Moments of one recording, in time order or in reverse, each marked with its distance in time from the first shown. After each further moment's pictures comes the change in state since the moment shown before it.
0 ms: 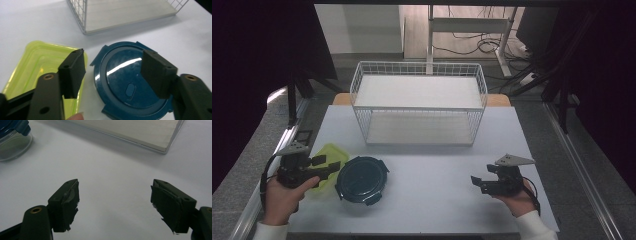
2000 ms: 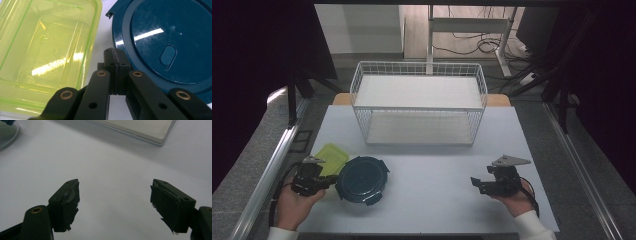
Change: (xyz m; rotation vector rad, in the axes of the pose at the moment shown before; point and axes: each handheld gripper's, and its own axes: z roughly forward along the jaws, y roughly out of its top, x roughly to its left) left arm 0.002 -0.033 0.043 0.252 0.125 -0.035; right arm 0.001 -0.003 0.008 0.051 -0.043 -0.006
